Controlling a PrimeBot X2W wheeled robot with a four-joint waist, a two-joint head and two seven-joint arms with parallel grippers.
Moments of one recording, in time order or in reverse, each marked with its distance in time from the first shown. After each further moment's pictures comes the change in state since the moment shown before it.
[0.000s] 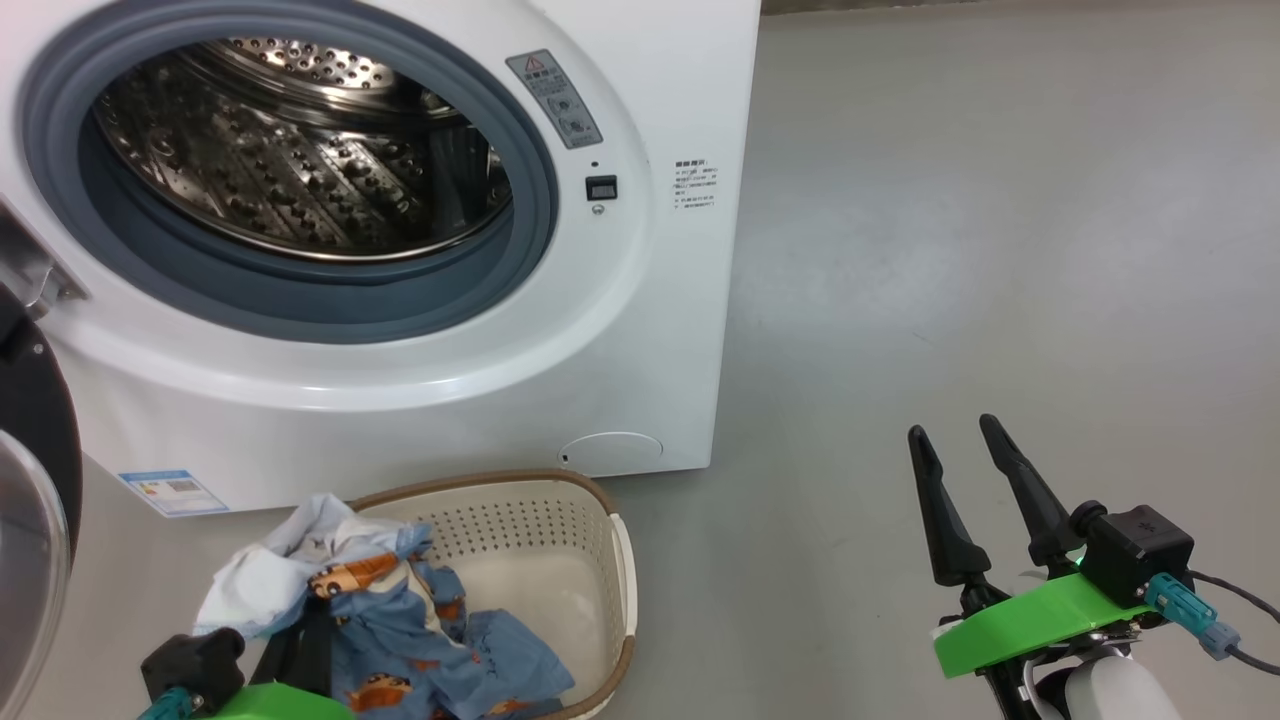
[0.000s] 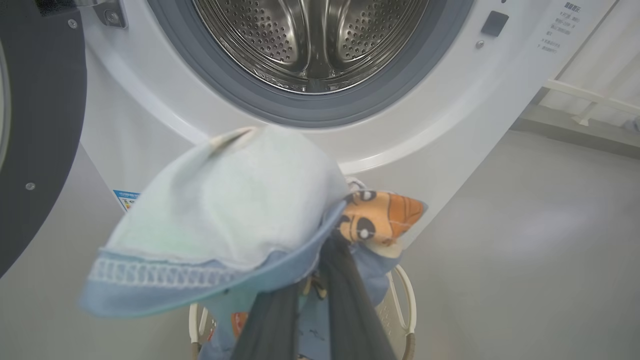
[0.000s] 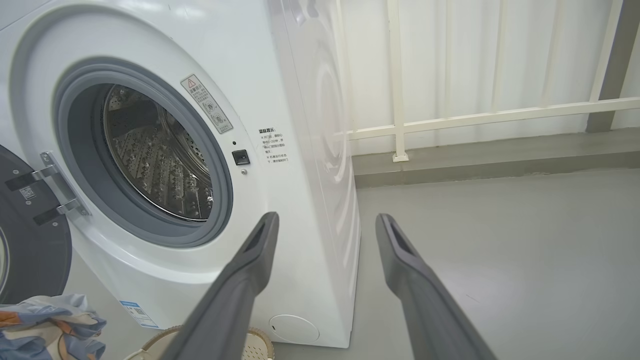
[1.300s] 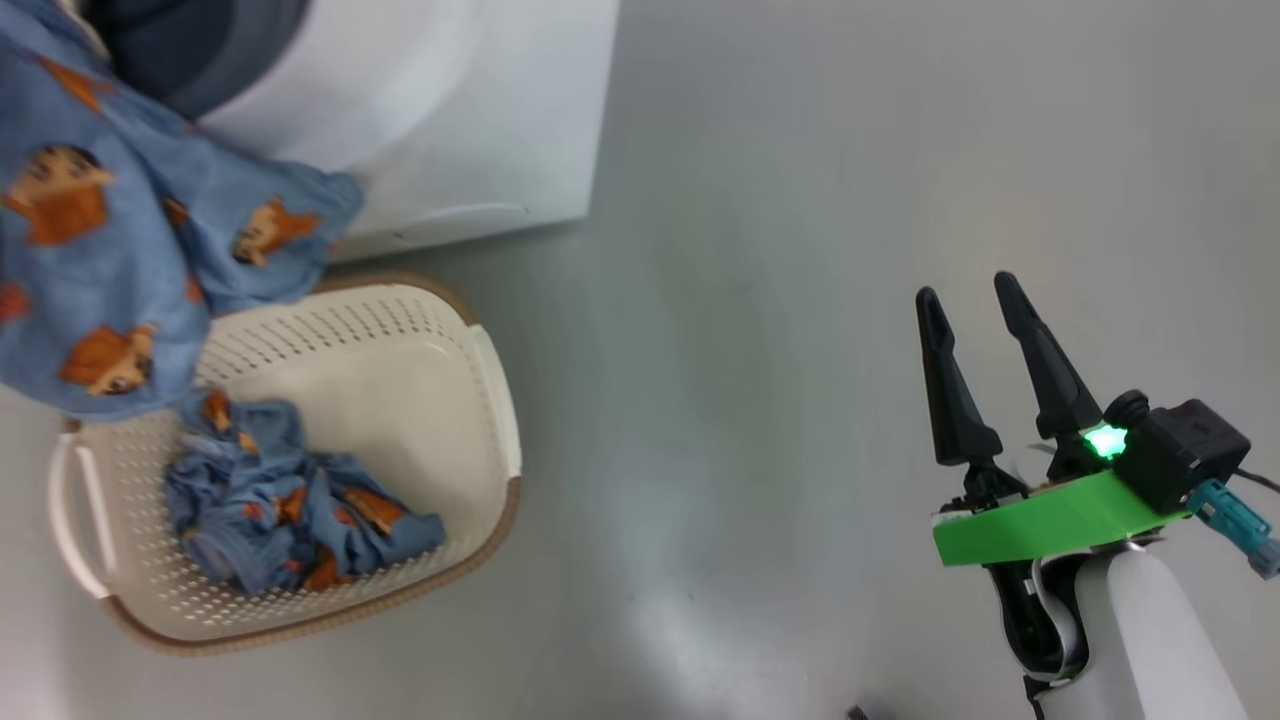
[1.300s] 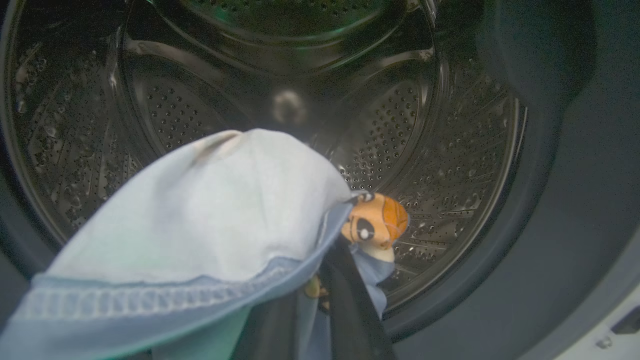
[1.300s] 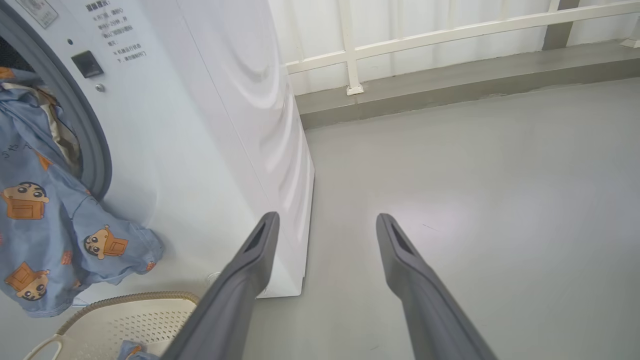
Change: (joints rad) left arm -0.820 0.236 0.076 0.093 -0.174 -0.048 0.003; right arm -0.141 0.000 0.013 -0.099 0.038 0.000 0.000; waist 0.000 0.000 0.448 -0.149
